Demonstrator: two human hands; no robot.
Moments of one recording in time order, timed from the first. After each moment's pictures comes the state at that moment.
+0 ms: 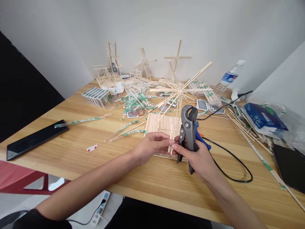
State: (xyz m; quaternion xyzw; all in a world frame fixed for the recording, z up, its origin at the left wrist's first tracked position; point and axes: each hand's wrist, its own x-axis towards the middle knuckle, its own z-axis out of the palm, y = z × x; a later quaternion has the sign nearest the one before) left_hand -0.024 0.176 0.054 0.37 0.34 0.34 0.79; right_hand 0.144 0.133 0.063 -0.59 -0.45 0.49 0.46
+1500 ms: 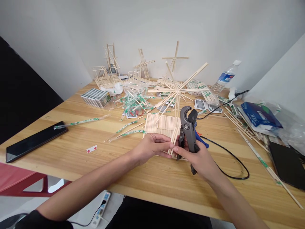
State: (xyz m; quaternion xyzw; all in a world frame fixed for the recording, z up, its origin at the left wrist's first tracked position) left_hand -0.026 0.172 0.064 0.39 0.35 0.30 0.80; right_hand 0.156 0.127 0.067 -0.59 -0.51 0.46 0.43
